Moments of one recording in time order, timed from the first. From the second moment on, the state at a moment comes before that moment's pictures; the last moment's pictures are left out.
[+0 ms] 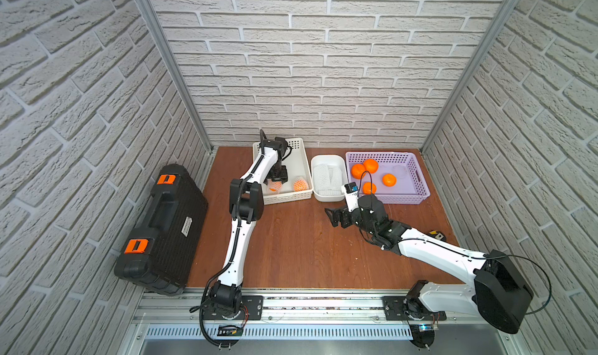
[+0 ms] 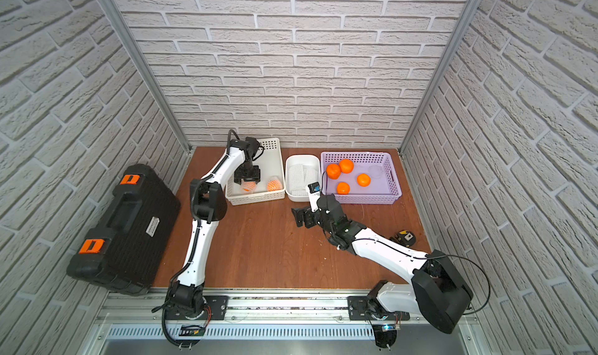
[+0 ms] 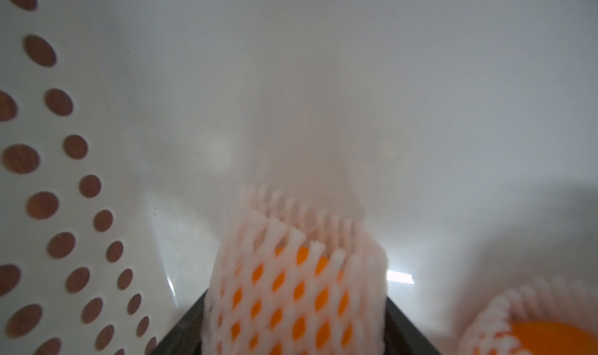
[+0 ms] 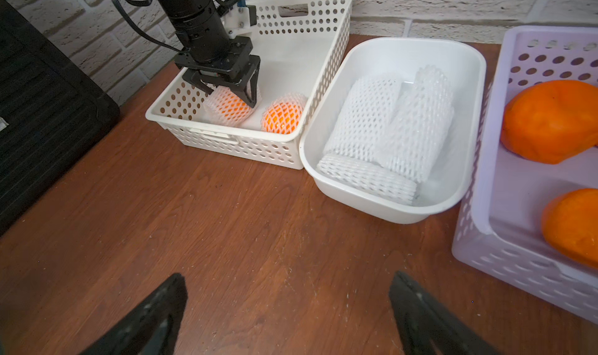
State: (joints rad) left arm -0.28 2.57 2.47 -1.38 -0.13 -0.38; right arm 0.62 1.27 0.67 0.08 0.05 0.31
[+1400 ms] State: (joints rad) left arm -0.33 1.49 1.25 -0.56 0.18 -1.57; right arm 0.69 1.59 0.97 0.29 -0.35 0.78
